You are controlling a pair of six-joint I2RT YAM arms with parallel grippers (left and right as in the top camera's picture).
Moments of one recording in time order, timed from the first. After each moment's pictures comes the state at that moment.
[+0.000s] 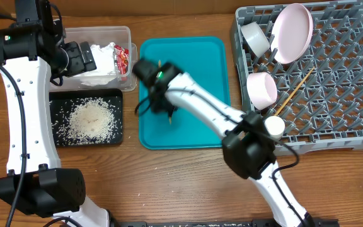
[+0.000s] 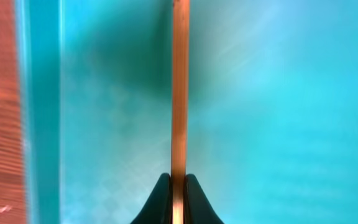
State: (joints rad) left arm 0.16 1.80 1.99 -1.36 -0.02 -0.19; right arm 0.76 2.42 2.25 -1.26 0.09 0.59
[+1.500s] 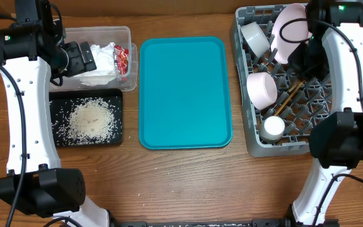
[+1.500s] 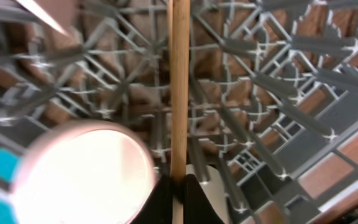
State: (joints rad) left arm 0.16 1.80 1.99 -1.36 -0.02 -0.19; right arm -0.06 2.15 2.19 -1.64 0.11 0.69
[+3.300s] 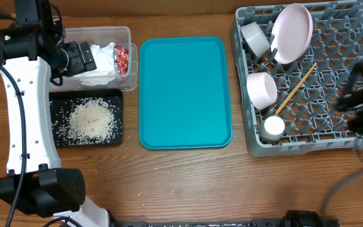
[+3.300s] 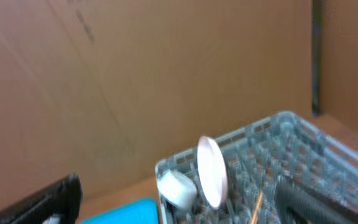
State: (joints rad) left arm 0.16 1.80 1.99 -1.36 -0.02 -0.19; right arm -0.06 0.74 1.30 -0.67 0.06 0.33
